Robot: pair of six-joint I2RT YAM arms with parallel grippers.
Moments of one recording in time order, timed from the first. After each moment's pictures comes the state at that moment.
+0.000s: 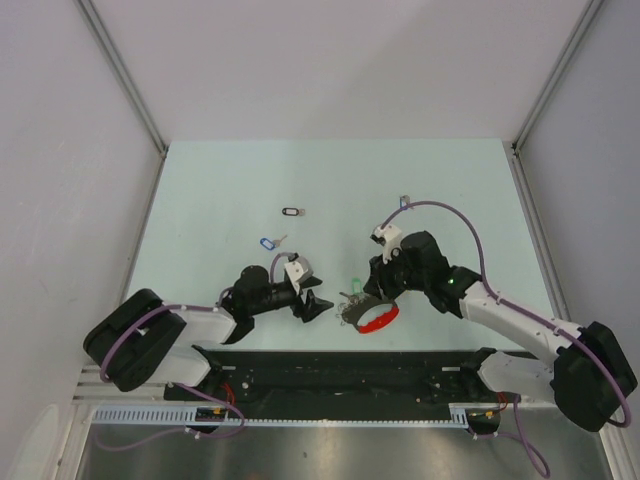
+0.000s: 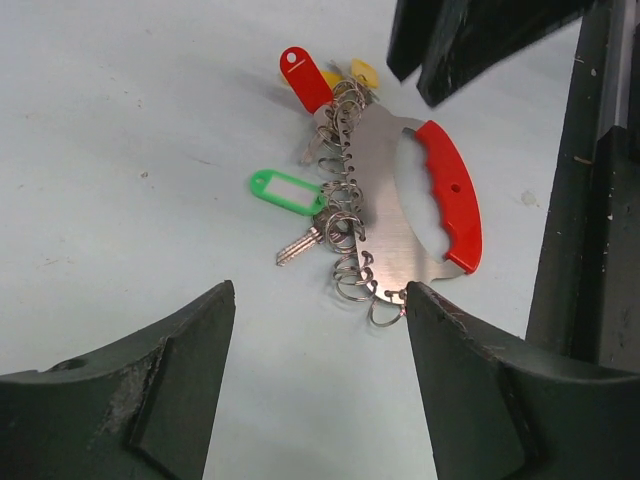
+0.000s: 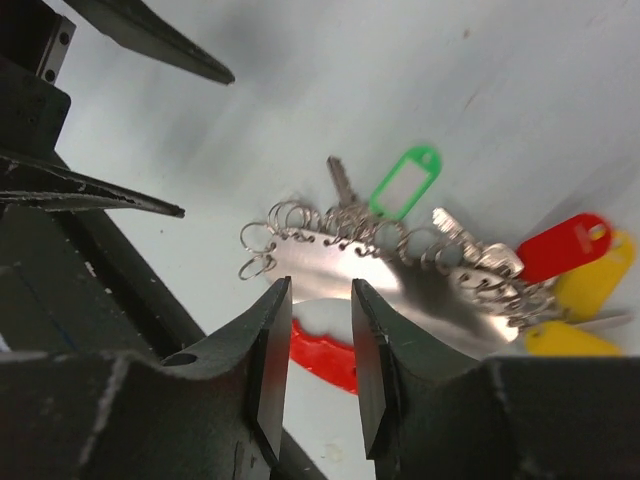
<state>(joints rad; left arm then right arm) -0.69 1.35 0.22 0.88 0.49 -0.03 0.67 1.13 0.66 -0.20 -0.28 0.16</state>
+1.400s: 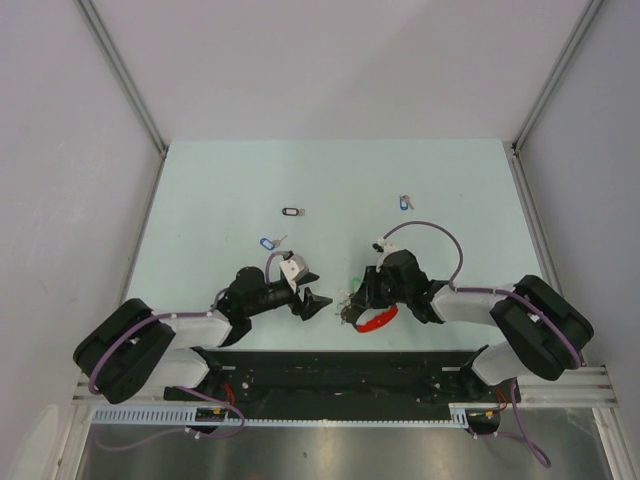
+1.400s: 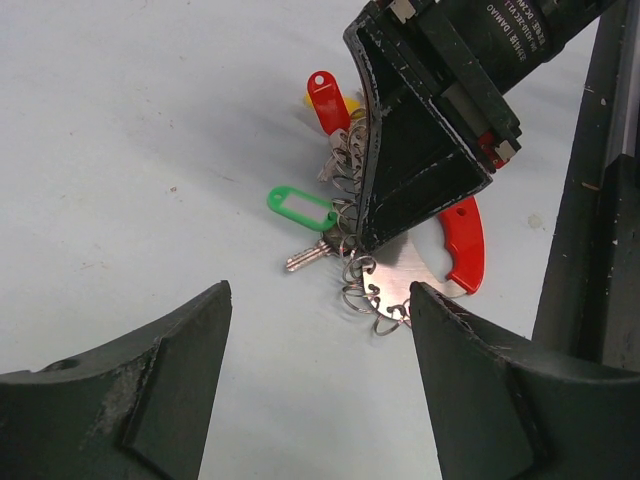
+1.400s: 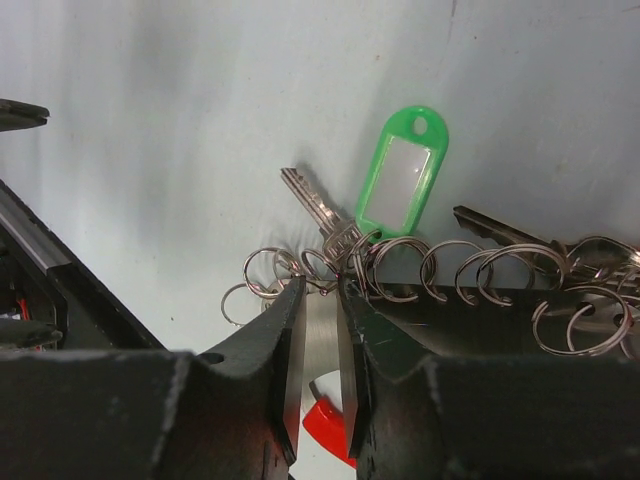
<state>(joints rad) -0.69 1.28 0.21 0.86 0.44 -0.04 0.72 1.44 0.47 0.29 -0.21 0.68</state>
